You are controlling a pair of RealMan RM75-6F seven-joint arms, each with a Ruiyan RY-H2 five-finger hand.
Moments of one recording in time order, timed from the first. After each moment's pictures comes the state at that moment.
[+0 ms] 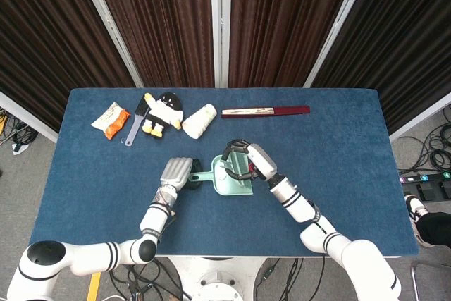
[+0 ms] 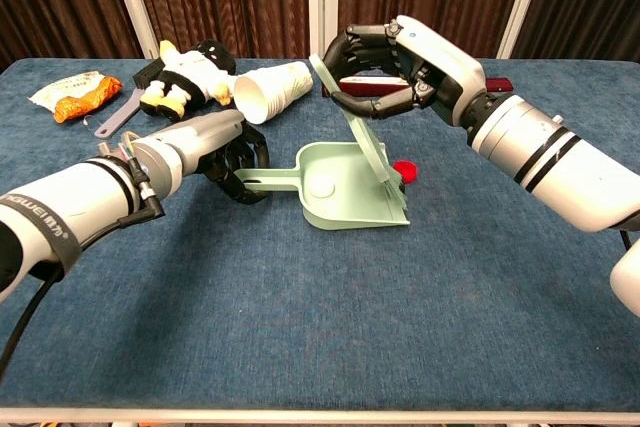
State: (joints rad) left arm -0.83 -1.90 -0.25 -1.26 0.76 0.96 0.39; right arm 0.85 -2.04 0.07 -0.52 -1.62 1.29 1.21
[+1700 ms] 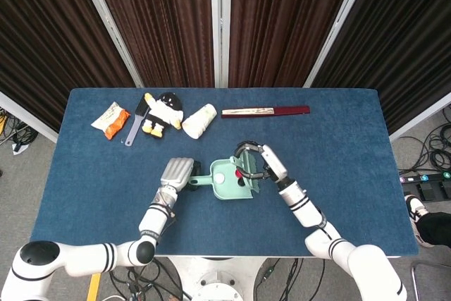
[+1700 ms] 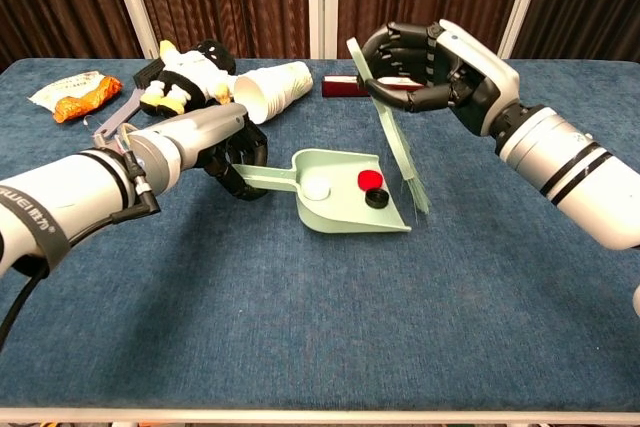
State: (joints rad) left arm -0.81 -1.87 -0.26 -1.34 0.76 0.97 0.45; right arm 0.78 -2.03 0.07 -0.53 -1.59 1.29 1.36
